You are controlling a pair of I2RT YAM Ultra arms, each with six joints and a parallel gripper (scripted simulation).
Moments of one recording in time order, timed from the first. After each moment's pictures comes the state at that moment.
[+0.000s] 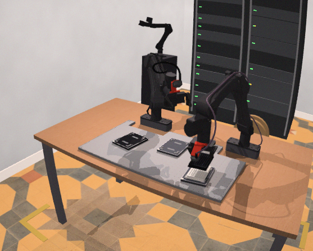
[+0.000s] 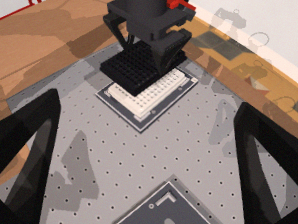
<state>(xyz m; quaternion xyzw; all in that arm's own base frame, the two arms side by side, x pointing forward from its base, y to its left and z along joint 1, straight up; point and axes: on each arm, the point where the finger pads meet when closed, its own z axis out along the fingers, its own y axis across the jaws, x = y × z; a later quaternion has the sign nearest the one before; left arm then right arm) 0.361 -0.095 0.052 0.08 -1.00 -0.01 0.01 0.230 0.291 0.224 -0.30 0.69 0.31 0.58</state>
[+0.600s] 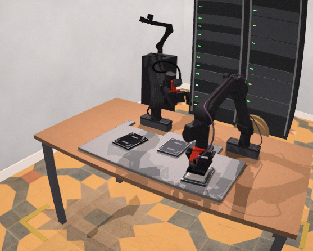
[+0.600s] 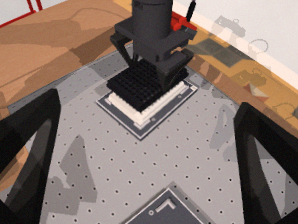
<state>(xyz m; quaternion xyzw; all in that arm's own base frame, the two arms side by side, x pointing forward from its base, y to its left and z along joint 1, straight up) 0.369 -0.097 0.029 0.08 -1.00 -0.01 0.01 0.231 0.291 0.230 -0.29 0.69 0.32 0.58</state>
